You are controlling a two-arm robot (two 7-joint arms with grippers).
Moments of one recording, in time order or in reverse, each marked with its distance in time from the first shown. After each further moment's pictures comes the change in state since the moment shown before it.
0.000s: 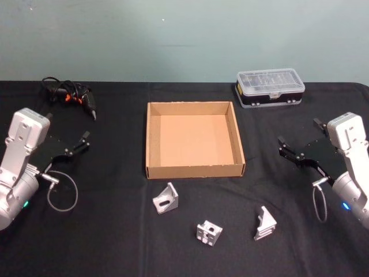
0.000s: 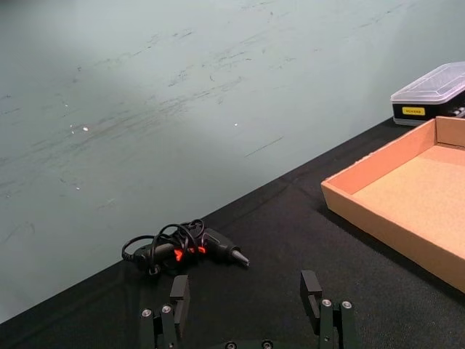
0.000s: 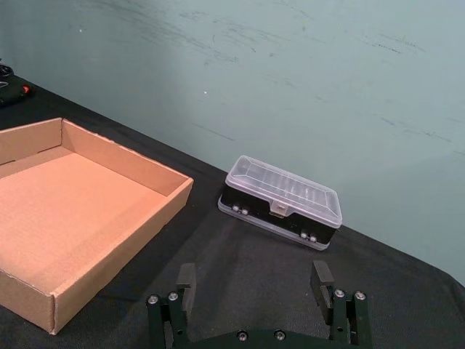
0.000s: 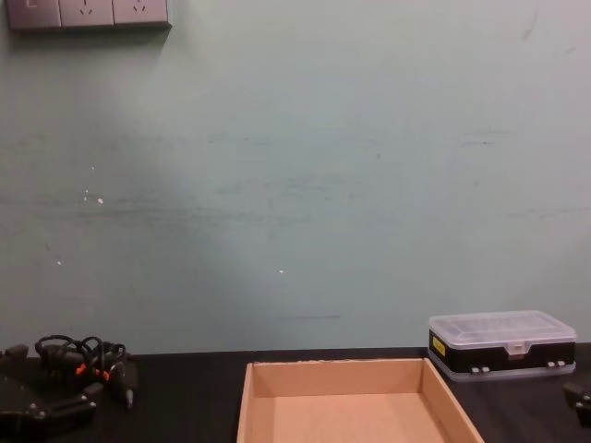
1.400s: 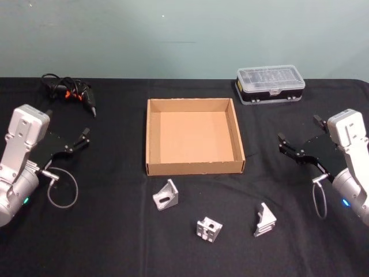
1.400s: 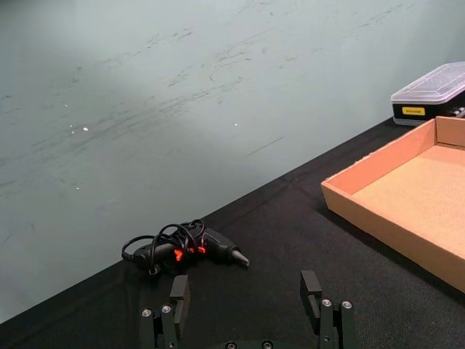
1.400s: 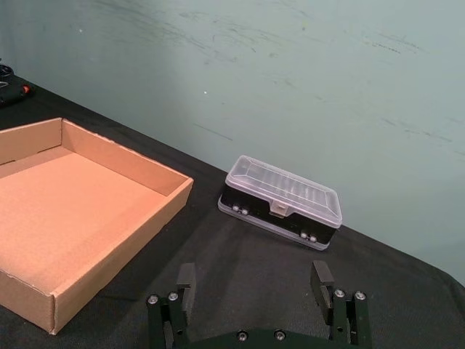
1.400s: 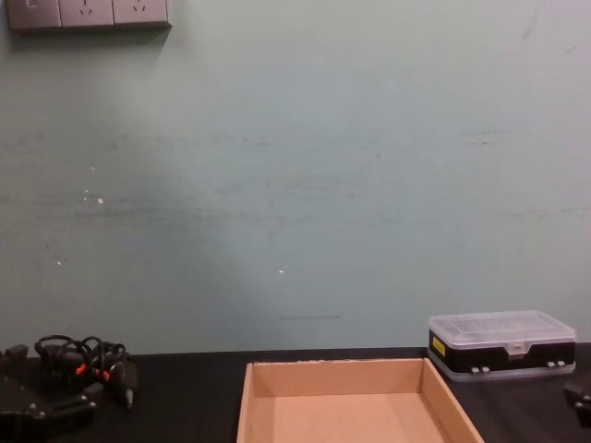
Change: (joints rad) left arm 0.000 0.000 0.000 0.000 0.000 0.000 0.000; right arm 0.000 0.000 0.000 0.000 0.000 0.000 0.000
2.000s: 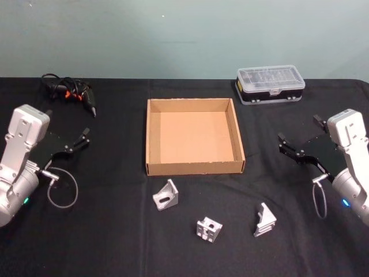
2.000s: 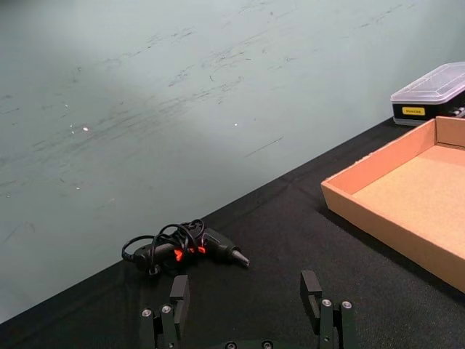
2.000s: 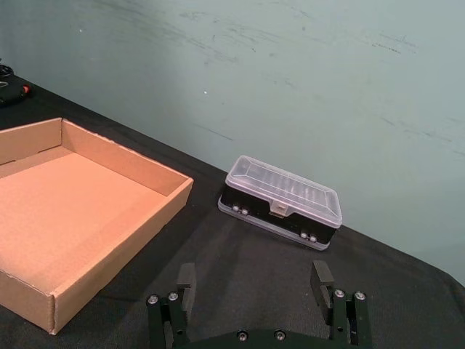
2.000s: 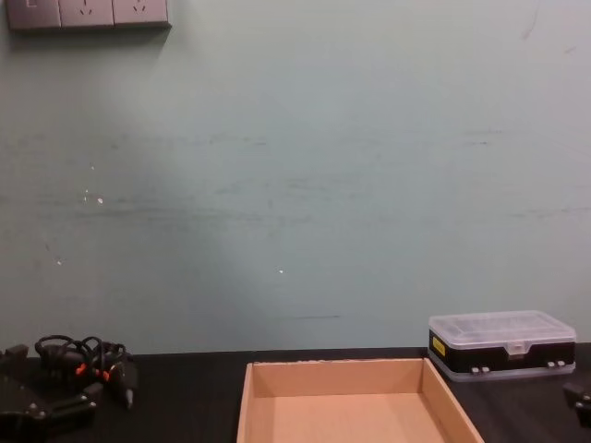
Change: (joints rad) left arm 0.000 0.000 0.000 0.000 0.000 0.000 0.000; right arm 0.000 0.000 0.000 0.000 0.000 0.000 0.000
